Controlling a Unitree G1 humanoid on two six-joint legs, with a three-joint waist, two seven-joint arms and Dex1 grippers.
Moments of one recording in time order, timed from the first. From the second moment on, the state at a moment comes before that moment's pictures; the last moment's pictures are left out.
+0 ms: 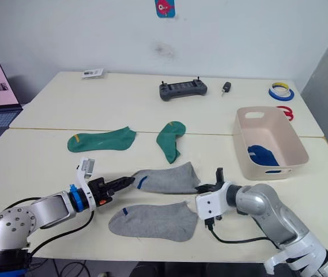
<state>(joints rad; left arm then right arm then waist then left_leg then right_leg) -0.14 0.71 0.25 -0.07 -1.33 1.06 -0.26 -0.26 -0.66 0.44 -0.36 -0.45 0.05 0.85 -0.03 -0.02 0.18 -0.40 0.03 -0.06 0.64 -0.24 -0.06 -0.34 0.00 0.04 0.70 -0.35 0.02</state>
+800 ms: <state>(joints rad) -0.01 0.81 0.26 -0.12 -0.87 0.83 -0.65 -0.26 -0.65 0.25 -0.39 -0.21 0.12 0.89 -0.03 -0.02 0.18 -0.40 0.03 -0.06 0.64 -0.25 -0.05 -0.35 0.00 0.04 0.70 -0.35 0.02</state>
